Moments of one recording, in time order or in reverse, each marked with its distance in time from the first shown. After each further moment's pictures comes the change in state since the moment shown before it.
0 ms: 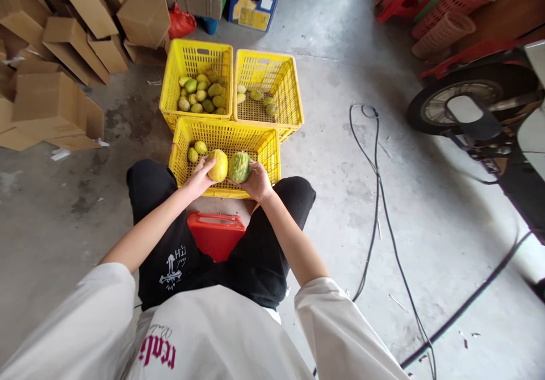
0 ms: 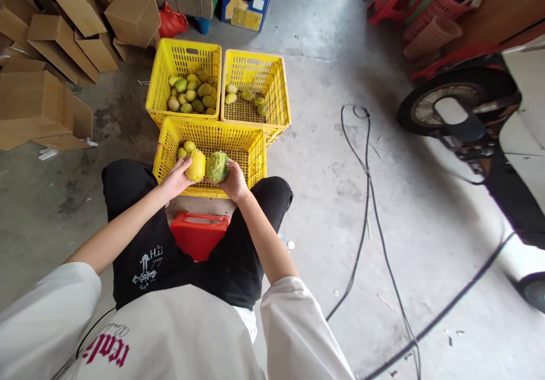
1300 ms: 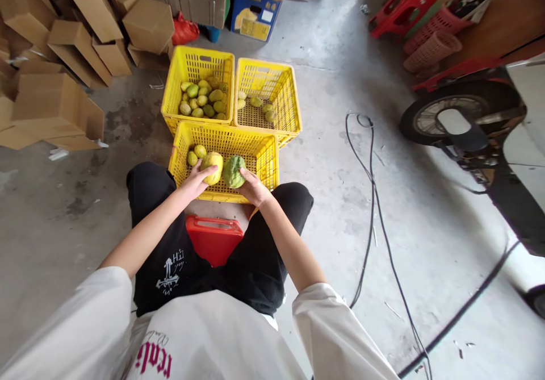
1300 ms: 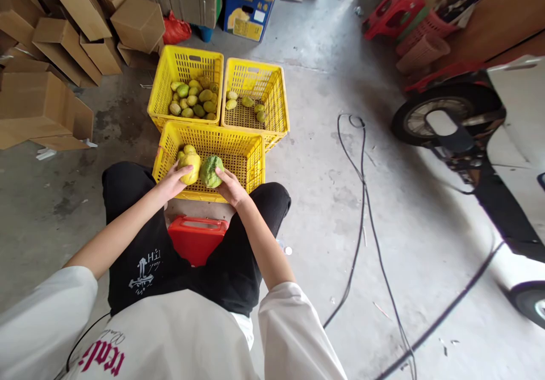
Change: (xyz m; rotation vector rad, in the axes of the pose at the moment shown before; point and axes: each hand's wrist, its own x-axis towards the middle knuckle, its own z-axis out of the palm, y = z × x) left_hand 0.014 -0.003 -0.016 0.019 -0.066 0.093; right_hand -0.005 0.004 0.000 -0.180 -0.083 0.006
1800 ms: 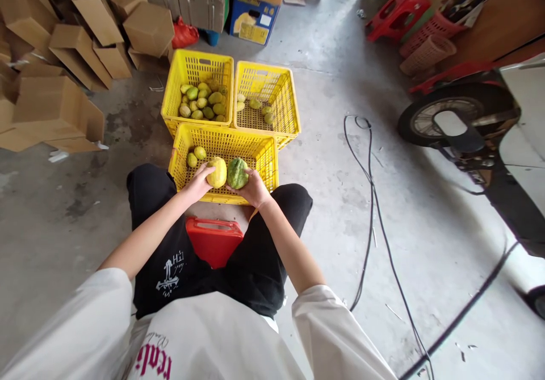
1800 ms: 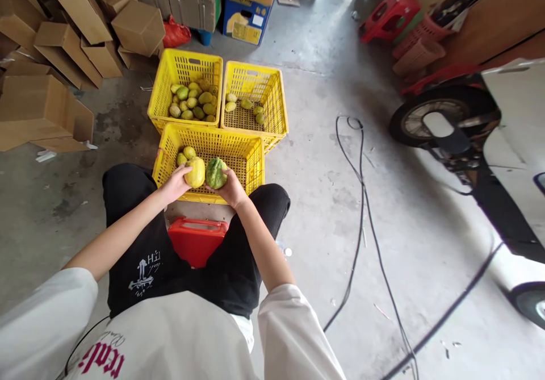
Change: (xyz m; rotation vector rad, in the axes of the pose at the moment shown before) left_hand -0.008 0.004 0.015 -0.026 0.084 -0.094; right_hand 0.011 0.005 -0.009 0.114 0.079 0.049
